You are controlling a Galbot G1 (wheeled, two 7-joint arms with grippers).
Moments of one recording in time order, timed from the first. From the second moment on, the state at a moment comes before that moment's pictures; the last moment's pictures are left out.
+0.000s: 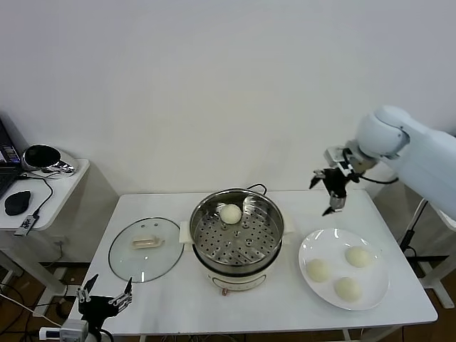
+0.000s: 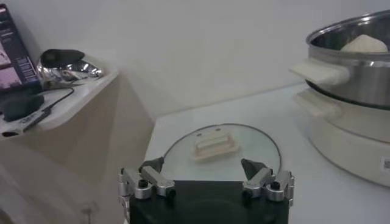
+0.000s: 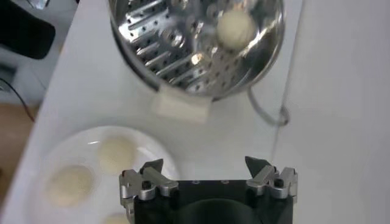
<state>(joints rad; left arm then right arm) 1.74 -1.40 -0.79 -2.20 -0.01 0.36 0.12 0.33 0.60 -0.85 1.51 0.01 -0.38 -1.34</state>
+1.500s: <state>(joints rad) 1.75 -1.41 -0.79 -2.14 0.01 0.36 0.12 -0.19 0.68 -0.65 1.44 -0.25 -0.39 -1.25</state>
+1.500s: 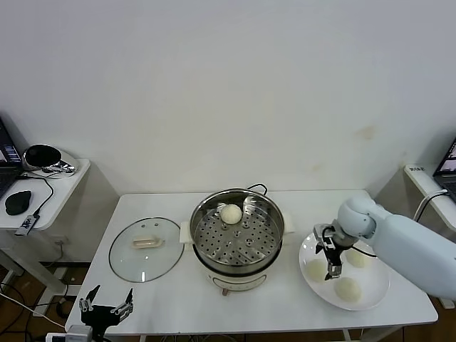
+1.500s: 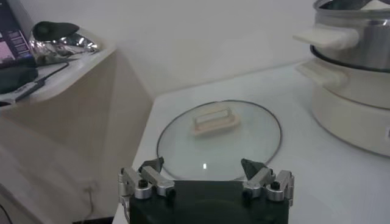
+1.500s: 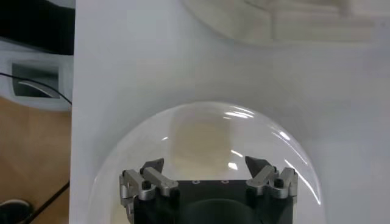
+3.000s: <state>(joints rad) 1.71 -1.42 -0.77 -2.13 0.02 0.36 0.12 0.14 0.56 -0.79 1.52 -0.08 -0.41 -1.29</state>
